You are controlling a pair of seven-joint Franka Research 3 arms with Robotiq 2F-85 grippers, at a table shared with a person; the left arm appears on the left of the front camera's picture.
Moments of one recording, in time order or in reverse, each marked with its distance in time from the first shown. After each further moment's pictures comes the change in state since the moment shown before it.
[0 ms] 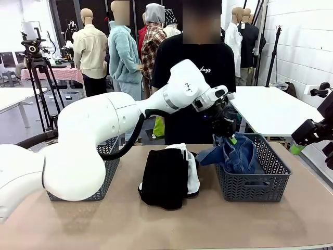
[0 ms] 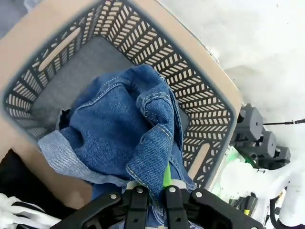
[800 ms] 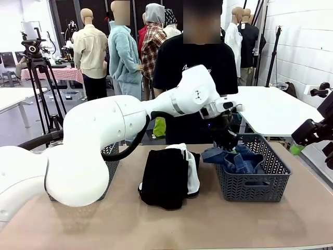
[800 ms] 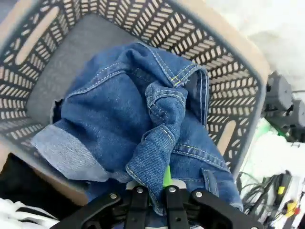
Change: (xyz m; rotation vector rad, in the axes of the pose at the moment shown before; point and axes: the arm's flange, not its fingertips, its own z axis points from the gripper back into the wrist) left arm -0.013 -0.020 -0.041 0.131 0.131 -0.180; right arm 0.000 0.000 0.000 0.000 0.000 0.000
